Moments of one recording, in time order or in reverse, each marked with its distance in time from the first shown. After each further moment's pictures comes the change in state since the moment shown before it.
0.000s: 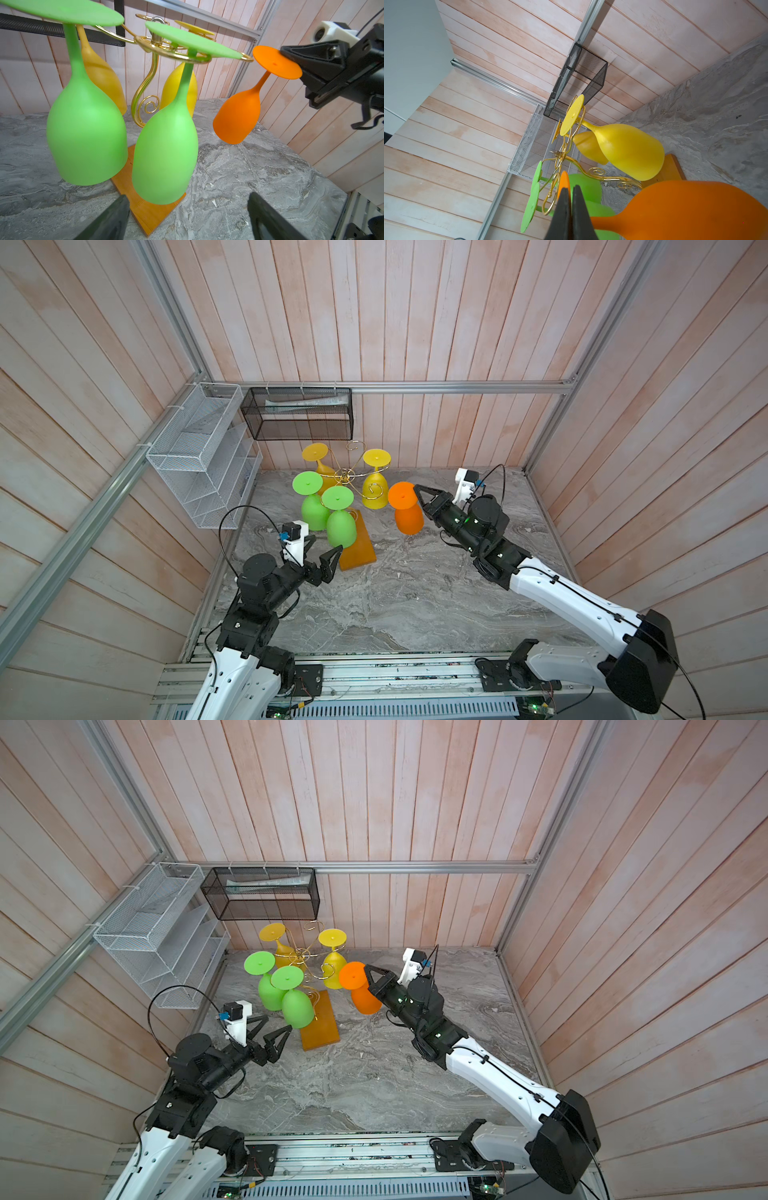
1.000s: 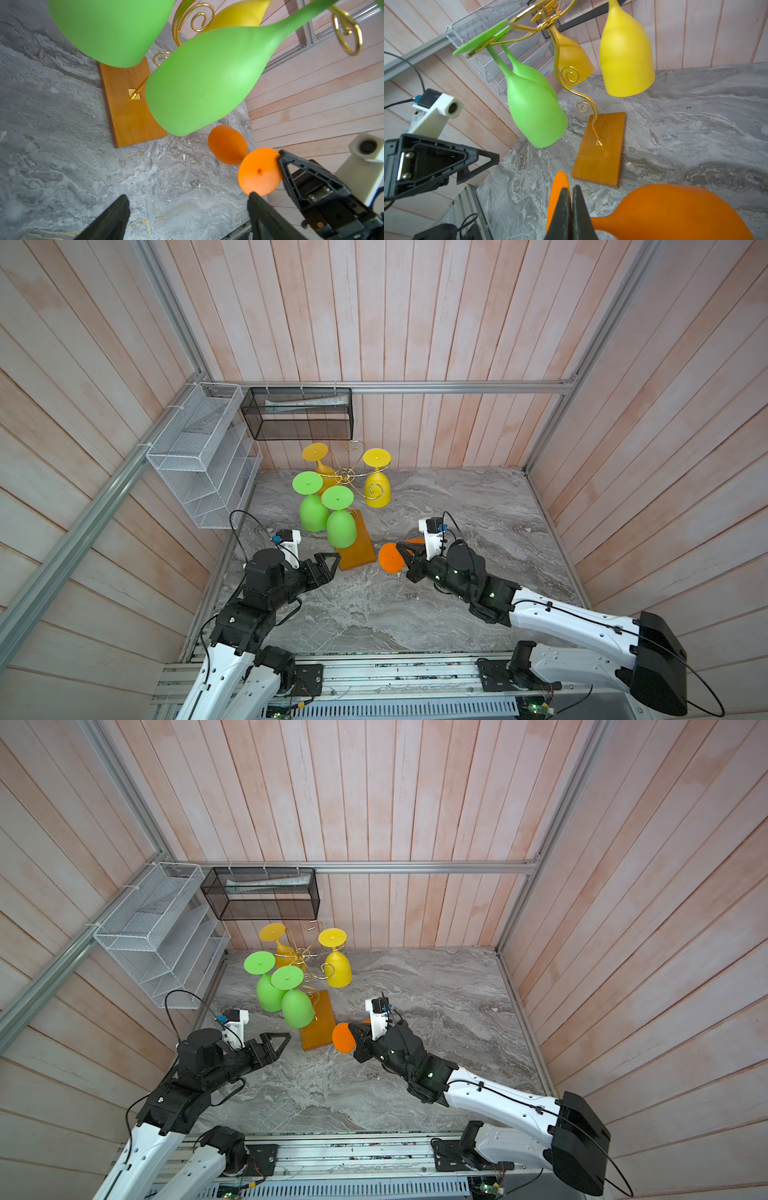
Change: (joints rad) left arm -0.031 0.040 0.105 -0.373 -0.008 -0.560; right arm 0.306 -0.084 -0.249 -0.062 0.130 -0.629
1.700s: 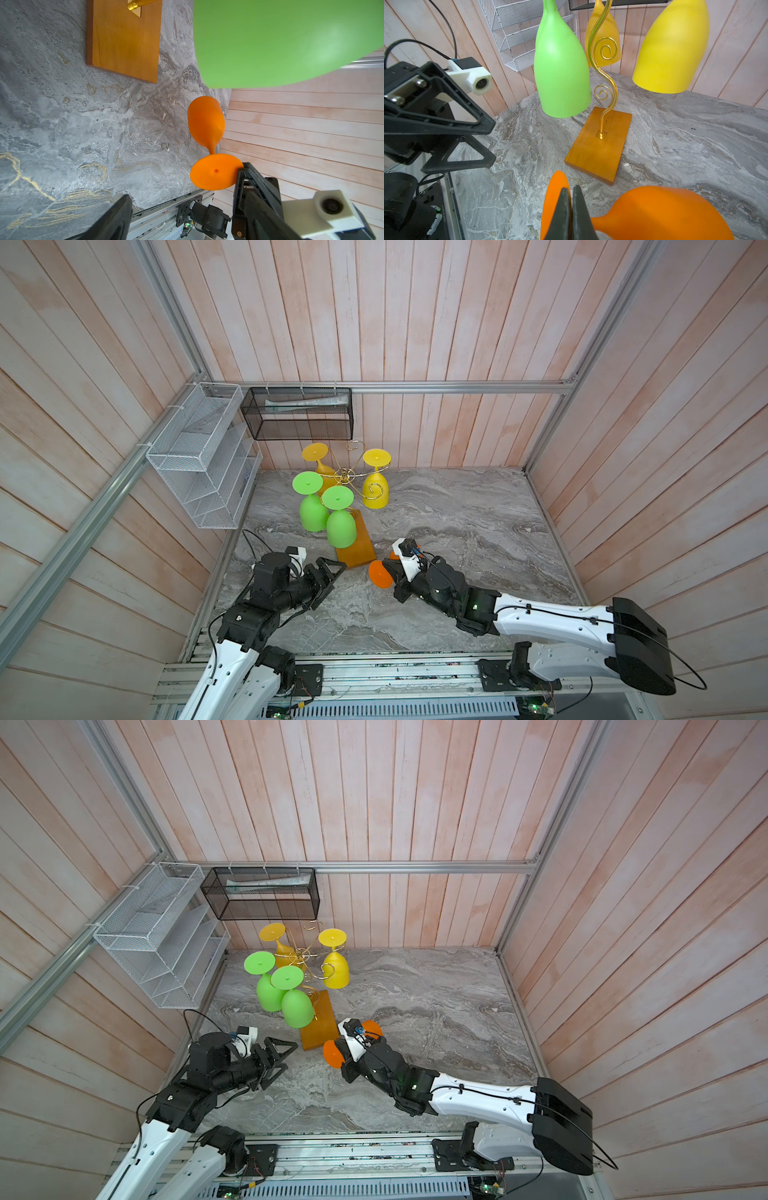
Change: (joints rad) left arm -0.002 0.005 -0.067 -0.016 0.184 -0.393; right arm 0.138 0.102 -0.023 0.068 0.105 -0.237
